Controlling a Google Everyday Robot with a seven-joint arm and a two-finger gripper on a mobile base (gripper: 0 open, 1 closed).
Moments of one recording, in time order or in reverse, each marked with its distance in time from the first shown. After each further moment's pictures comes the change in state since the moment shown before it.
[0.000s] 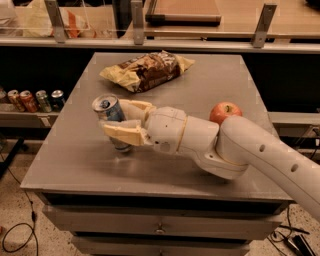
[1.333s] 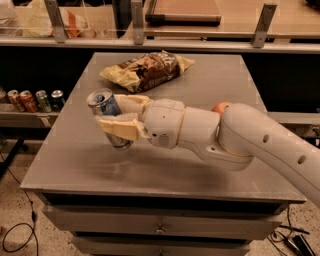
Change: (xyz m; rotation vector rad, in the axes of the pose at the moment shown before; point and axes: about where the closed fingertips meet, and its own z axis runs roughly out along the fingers) arm -0.017 0.006 0.004 -0.012 0.066 0.038
